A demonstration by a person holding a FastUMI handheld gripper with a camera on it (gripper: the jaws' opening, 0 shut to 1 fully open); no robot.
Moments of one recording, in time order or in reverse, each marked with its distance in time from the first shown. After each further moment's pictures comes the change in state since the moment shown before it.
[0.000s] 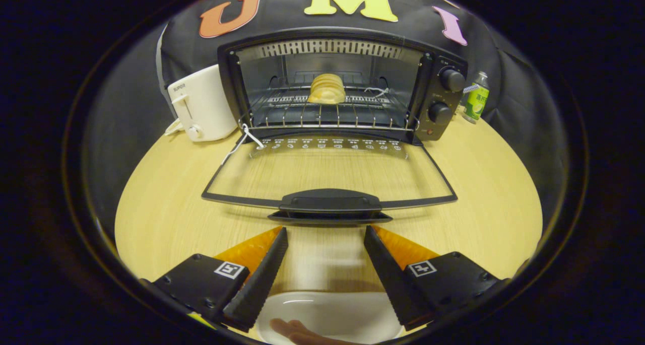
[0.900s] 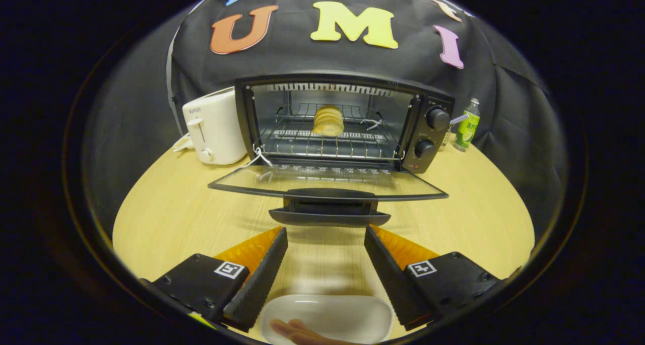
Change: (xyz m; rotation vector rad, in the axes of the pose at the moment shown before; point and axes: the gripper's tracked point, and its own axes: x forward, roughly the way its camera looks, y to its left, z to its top) arm -0.029 0.000 0.021 -0.043 -0.196 -0.021
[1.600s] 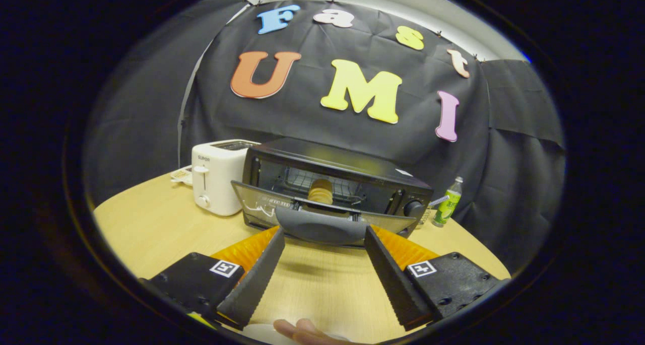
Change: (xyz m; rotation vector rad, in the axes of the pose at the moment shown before) arm -0.041 -0.007 0.067 -0.160 -0.415 -0.060
